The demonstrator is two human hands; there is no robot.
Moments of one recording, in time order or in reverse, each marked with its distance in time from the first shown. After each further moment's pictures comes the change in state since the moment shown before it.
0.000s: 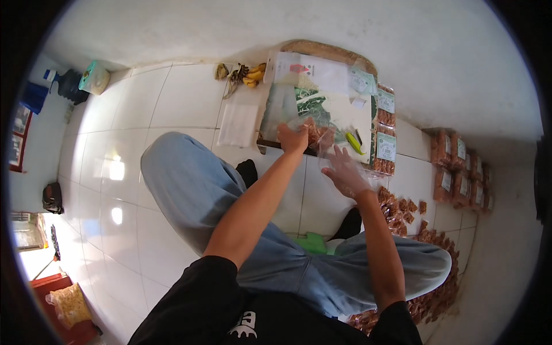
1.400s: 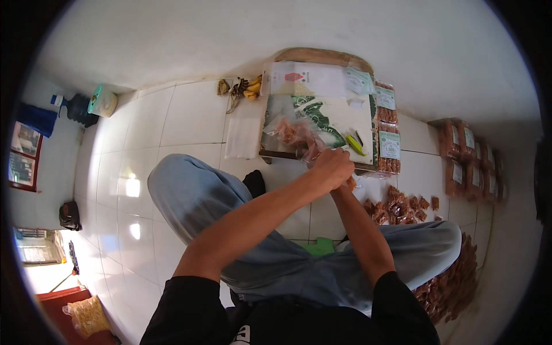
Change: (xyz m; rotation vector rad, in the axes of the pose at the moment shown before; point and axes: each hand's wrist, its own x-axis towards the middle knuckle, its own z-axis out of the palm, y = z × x) left_hand -0.098 0.077 -0.013 0.913 -0.701 1.257; right_hand 0.086 -0.031 0.056 1.171 0.496 -0.086
